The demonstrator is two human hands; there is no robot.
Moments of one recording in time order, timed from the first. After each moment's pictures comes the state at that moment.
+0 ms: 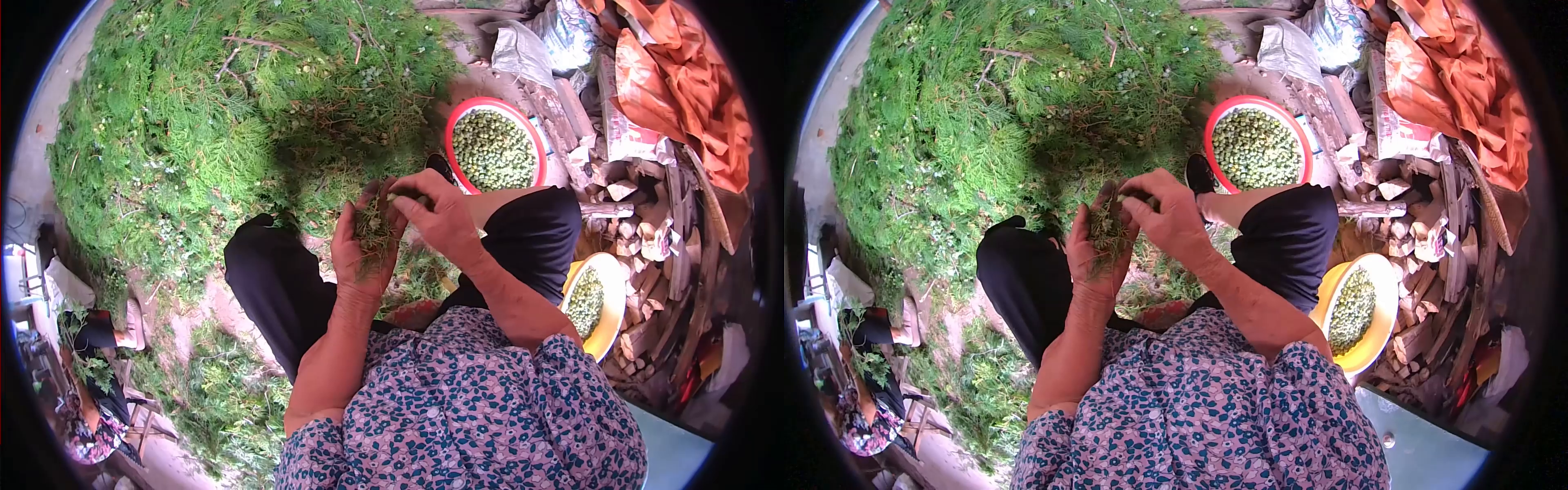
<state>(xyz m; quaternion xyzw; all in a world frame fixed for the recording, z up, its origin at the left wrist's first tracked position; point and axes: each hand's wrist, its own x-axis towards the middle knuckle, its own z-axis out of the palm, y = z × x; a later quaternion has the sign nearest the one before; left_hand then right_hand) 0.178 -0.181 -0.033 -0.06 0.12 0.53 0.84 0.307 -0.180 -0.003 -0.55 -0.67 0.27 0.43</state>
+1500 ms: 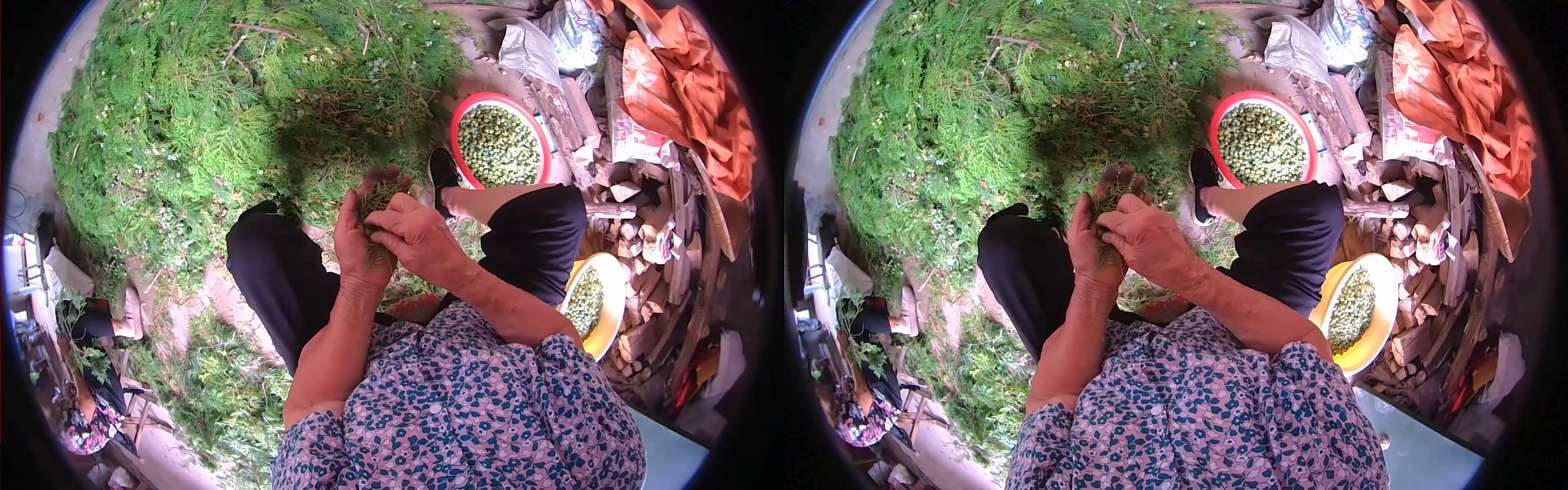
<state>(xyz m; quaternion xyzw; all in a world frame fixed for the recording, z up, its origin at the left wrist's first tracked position) 0.181 -0.181 -0.035 0.03 0.16 0.56 0.81 0.277 -0.203 0.001 -0.52 -0.72 0.30 0.34</state>
